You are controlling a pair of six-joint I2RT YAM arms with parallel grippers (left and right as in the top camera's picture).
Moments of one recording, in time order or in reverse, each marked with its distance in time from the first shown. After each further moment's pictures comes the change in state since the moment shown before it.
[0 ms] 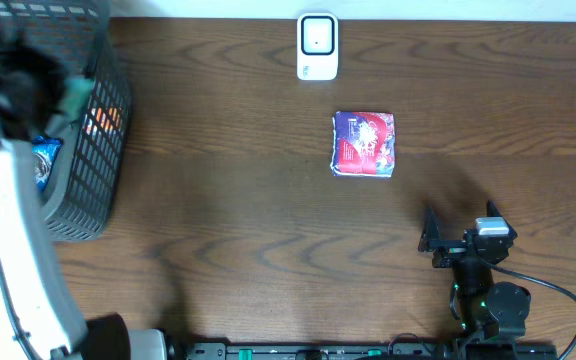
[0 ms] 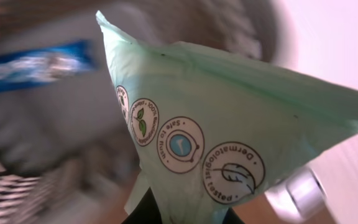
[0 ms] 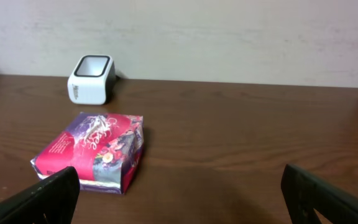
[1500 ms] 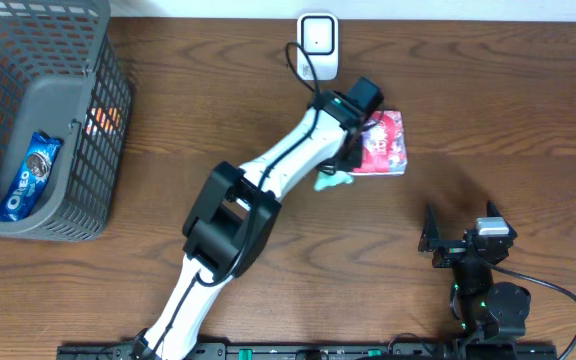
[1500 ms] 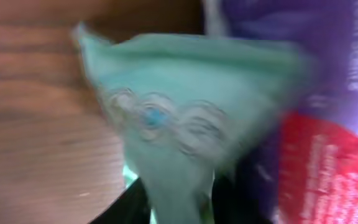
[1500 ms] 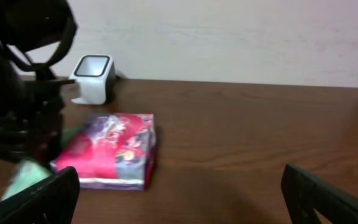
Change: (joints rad) left arm -0.905 0.770 -0.045 0.289 0.069 0.176; right arm 0.000 0.000 0.000 0.000 0.000 0.000
